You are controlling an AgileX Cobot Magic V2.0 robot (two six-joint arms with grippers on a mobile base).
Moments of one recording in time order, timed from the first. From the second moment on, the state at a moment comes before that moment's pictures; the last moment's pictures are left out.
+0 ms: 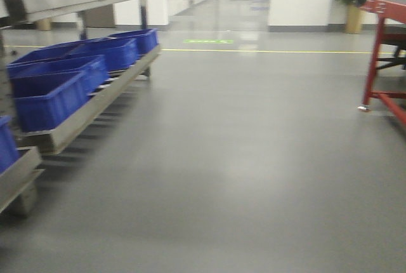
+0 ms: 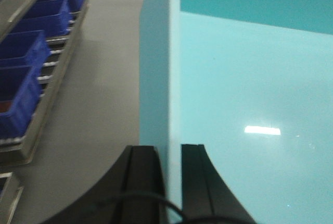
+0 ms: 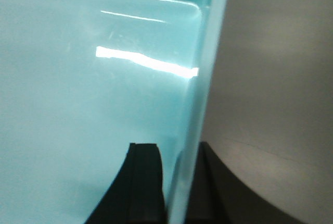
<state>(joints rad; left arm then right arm) -0.30 1.51 -1.96 -0.03 0.83 -0.03 0.46 1.76 -2.25 0.02 1.05 0.21</state>
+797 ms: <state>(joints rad) -0.30 1.51 -1.96 -0.03 0.83 -0.03 0.46 1.76 -2.25 0.02 1.05 0.21</state>
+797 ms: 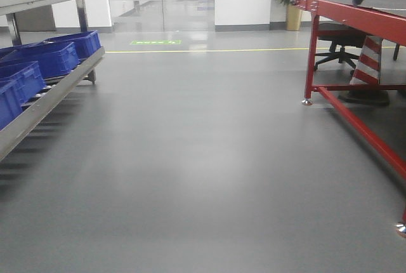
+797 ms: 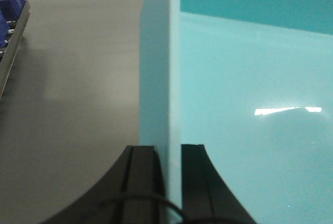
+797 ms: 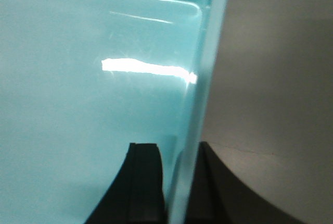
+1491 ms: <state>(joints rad) -0.30 1.51 -1.96 -0.03 0.83 -0.03 0.46 1.76 -2.25 0.02 1.05 0.21</state>
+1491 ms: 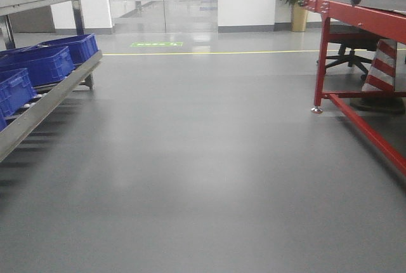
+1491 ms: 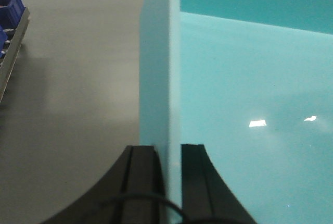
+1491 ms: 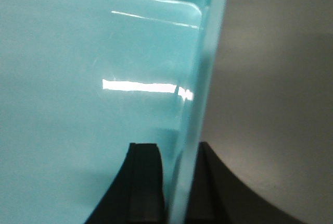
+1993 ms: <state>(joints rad) -0.30 1.51 -1.96 -0.03 0.83 -0.03 0.45 1.76 -2.25 0.02 1.05 0.21</state>
